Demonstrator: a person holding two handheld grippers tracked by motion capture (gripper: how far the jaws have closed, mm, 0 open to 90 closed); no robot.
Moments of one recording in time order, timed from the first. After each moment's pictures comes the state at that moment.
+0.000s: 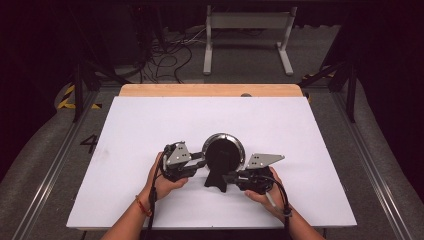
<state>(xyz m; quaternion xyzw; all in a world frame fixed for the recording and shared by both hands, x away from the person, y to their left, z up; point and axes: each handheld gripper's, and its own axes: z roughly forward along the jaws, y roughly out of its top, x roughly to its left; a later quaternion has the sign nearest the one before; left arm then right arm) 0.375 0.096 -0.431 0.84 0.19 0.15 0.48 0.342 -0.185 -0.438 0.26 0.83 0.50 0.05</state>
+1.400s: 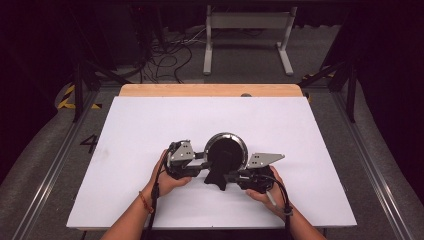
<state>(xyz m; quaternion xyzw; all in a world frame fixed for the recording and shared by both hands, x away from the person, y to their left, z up) 0.382 0.086 -0.434 0.85 0.17 0.12 0.48 0.346 -0.189 -0.438 0.26 0.83 0.49 0.05</state>
